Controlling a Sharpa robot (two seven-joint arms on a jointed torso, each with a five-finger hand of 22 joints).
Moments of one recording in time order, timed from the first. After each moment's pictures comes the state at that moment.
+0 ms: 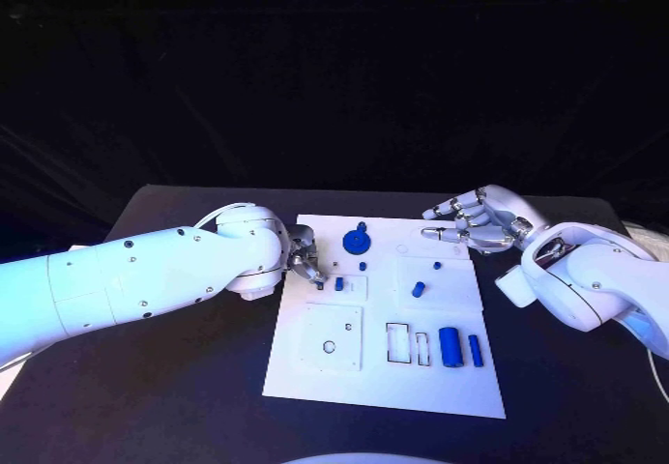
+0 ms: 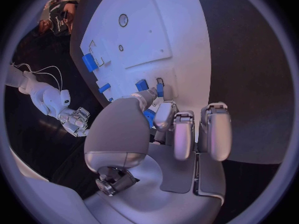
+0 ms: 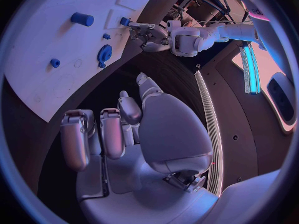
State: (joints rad) left arm 1.24 -0.76 -0.01 1.57 -1.19 0.10 -0.70; left_hand 1.24 -0.07 0.56 0.15 0.06 0.91 0.06 0.57 0.69 1.37 -0.02 1.24 1.18 1.47 -0.07 1.57 1.31 0.03 1.46 0.04 1.49 1.31; right arm 1.19 -0.95 0.03 1.67 -0.87 -0.38 0.00; right_hand 1.35 -0.08 0.05 0.14 0.27 0.98 0.14 0.07 0.09 1.36 0.06 1.07 1.24 1.46 -0.02 1.44 1.31 0.02 1.47 0.10 1.50 1.31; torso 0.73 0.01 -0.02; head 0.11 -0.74
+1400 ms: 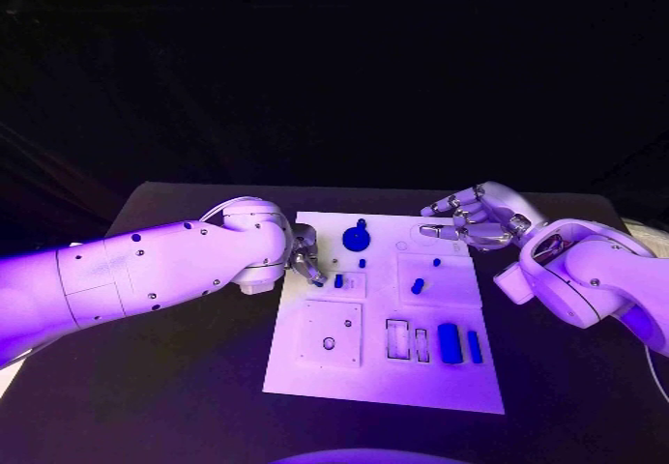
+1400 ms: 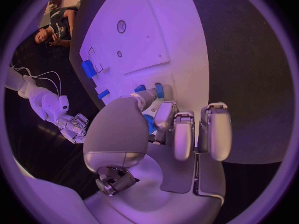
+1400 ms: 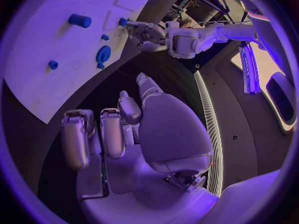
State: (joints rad) left arm 1.24 -0.73 -0.01 1.54 -1.20 0.18 -0.70; left_hand 1.22 -0.08 0.60 0.15 0.06 0.92 0.06 0.58 0.70 1.37 -0.02 1.24 1.18 1.47 -0.07 1.57 1.31 0.03 1.46 0.04 1.49 1.31; right arm 1.19 -0.95 0.03 1.67 -0.87 -0.37 0.00; right_hand 1.35 -0.08 0.04 0.14 0.27 0.98 0.14 0.07 0.09 1.36 0.06 1.07 1.24 1.46 -0.02 1.44 1.31 0.02 1.47 0.10 1.50 1.31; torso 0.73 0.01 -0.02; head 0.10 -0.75
